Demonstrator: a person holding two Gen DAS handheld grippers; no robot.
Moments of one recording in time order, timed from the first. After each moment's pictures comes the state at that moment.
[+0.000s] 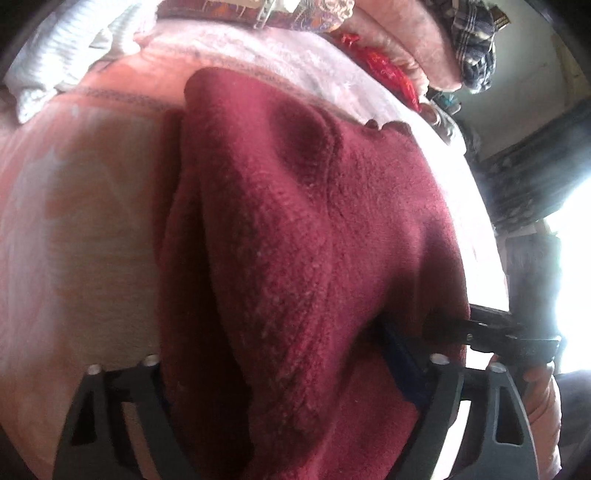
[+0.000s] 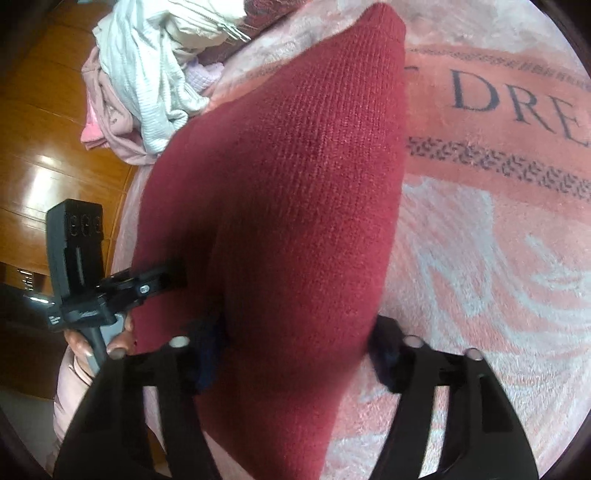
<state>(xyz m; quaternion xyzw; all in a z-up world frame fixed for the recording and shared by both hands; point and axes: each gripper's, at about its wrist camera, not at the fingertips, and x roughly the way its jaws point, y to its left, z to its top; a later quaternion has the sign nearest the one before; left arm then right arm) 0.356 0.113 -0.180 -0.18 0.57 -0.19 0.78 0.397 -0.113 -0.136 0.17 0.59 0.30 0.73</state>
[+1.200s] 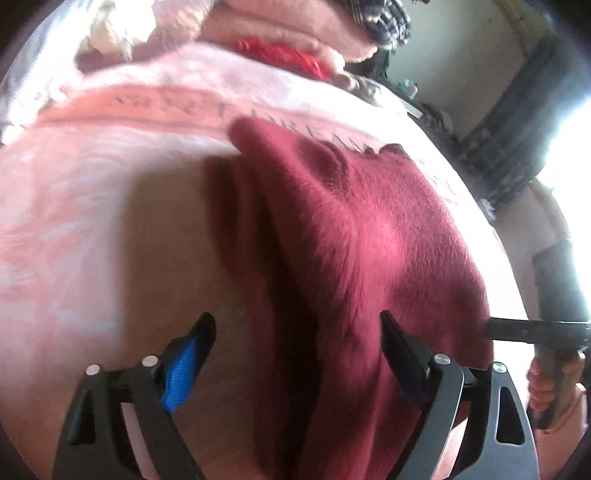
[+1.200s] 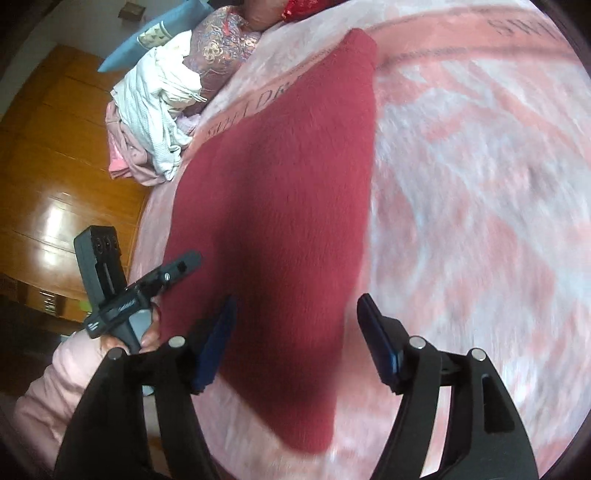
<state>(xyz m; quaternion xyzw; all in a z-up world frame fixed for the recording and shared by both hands) 0.222 -0.100 -0.158 -0.10 0.50 -0.19 0.84 0.204 -0.380 -0.142 0.27 0.56 0.27 0.74</state>
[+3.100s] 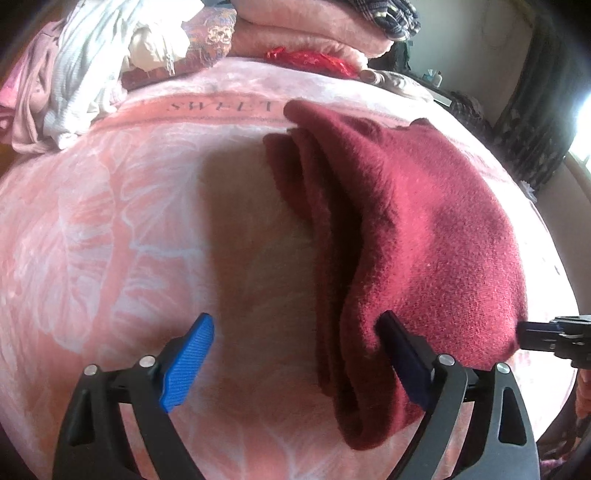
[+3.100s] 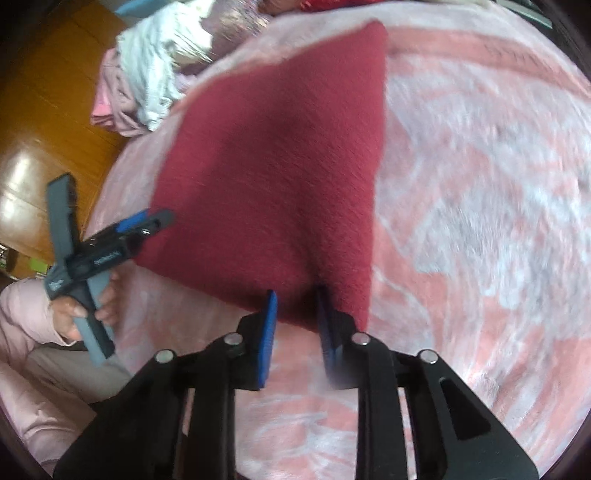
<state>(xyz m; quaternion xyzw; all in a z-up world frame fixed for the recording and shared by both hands) 0.160 -0.076 -0.162 -0.02 0.50 -0.11 0.86 0.132 -0.356 -0.146 0.16 0.57 0.22 0.78</state>
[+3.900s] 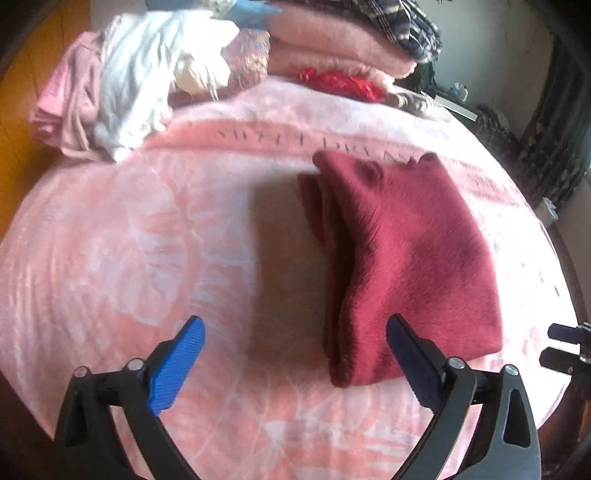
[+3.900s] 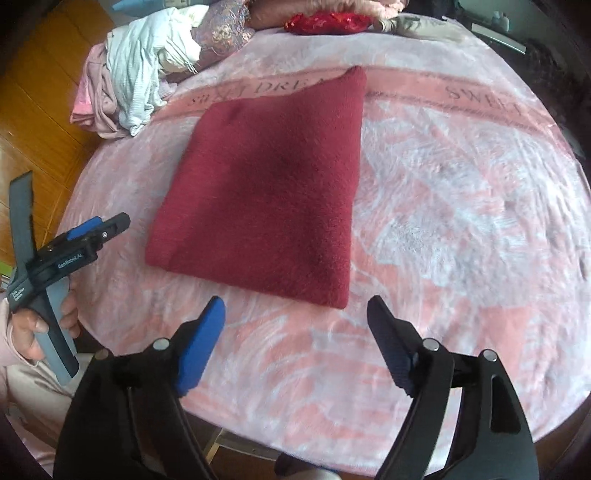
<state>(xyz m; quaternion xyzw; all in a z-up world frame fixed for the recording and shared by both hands) 0.123 -0.067 -0.072 -0.02 0.49 -0.04 0.87 0.090 -0.341 -0.050 0.09 0.56 0.13 0.81</state>
